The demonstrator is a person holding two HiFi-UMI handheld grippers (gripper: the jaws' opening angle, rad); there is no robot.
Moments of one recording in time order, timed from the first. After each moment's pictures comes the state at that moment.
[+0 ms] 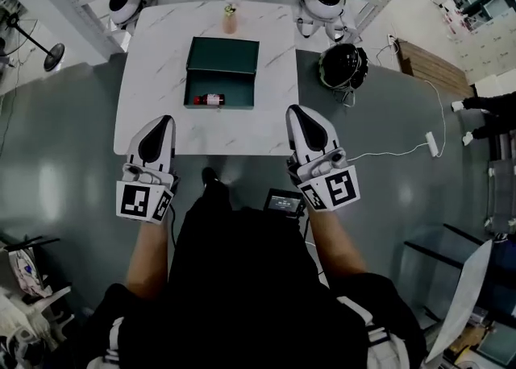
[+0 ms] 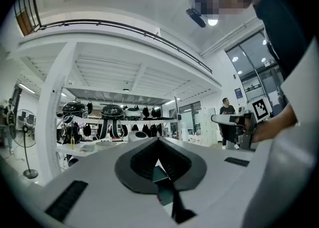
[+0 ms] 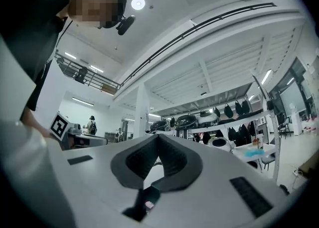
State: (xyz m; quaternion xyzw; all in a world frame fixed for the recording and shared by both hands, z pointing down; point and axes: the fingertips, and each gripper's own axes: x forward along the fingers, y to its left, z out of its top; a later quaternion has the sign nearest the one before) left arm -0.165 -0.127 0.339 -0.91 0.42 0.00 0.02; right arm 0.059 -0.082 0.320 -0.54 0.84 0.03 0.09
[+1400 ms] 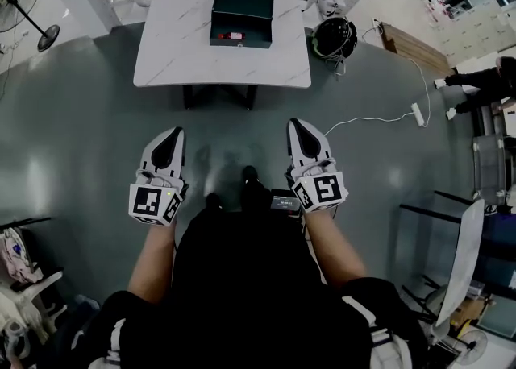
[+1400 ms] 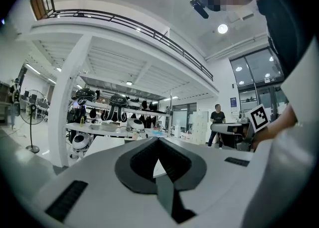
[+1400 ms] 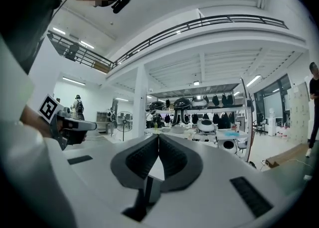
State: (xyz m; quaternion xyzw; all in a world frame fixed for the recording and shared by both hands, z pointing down) left arm -0.311 0.107 0.393 -0.92 0.39 -0.01 -0.06; right arm -0.074 0.152 0.387 -0.61 0.79 -0.01 -0.03
